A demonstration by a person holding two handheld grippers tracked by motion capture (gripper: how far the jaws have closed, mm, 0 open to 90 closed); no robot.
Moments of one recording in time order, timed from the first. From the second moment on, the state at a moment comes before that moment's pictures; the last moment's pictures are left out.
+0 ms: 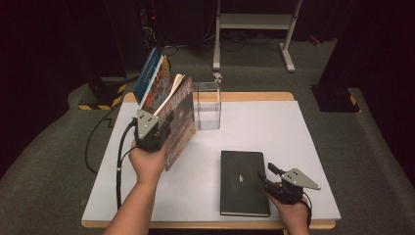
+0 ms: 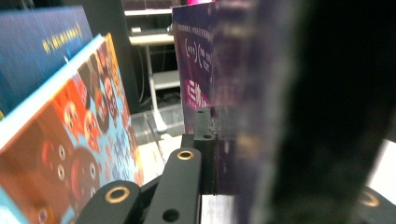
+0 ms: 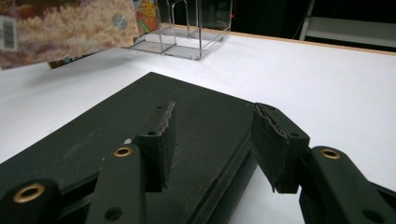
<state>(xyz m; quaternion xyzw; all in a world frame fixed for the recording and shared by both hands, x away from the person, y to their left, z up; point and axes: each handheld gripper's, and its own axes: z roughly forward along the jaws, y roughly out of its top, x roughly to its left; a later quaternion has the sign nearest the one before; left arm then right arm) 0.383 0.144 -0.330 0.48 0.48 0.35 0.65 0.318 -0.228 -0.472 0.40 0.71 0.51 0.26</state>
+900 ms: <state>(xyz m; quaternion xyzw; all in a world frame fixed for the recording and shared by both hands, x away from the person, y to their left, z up) 0.451 0.121 -0.322 0.47 0.50 0.40 0.61 0.310 -0.241 -0.469 0.42 0.69 0.53 0.26</state>
